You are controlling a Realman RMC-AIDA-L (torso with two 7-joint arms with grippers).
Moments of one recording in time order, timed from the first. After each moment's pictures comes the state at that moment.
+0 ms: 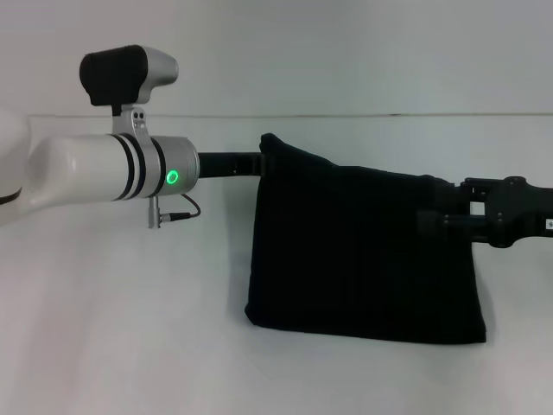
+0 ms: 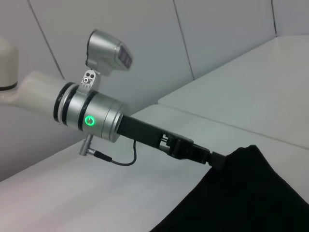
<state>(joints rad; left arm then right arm) -0.90 -2.13 0.85 0.42 2.07 0.77 -2.06 0.59 2.00 -0.63 -0.71 -2.06 -1.57 1.58</state>
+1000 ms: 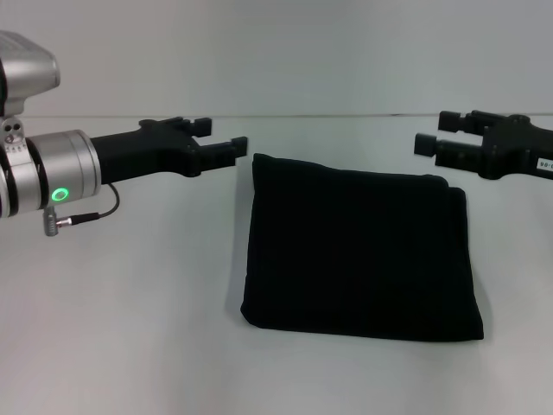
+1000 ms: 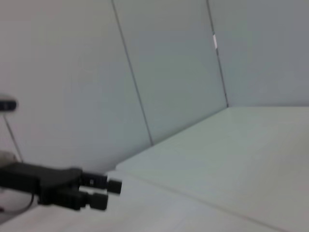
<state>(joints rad) -0.57 -2.16 0.80 0.91 1.94 1.21 -1.72 0.61 2.03 -0.61 -0.71 -1.91 -1.44 1.54</state>
